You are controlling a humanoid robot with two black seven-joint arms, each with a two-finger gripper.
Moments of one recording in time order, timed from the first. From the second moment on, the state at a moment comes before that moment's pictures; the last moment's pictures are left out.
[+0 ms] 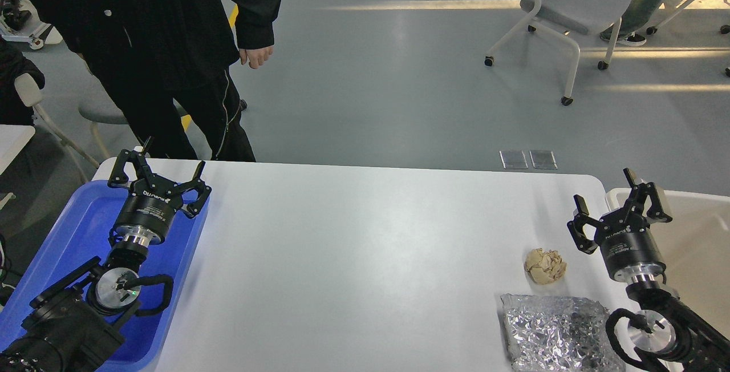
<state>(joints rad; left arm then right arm) -0.49 0.34 -0.88 -0.55 -0.08 -0.64 -0.50 0.28 -0.33 1.08 0.80 -0.29 0.24 0.58</state>
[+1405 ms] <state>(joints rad) -0.49 0.34 -0.88 -0.55 -0.07 -0.63 -0.50 0.29 -0.55 0.91 1.06 -0.23 0.25 0.42</state>
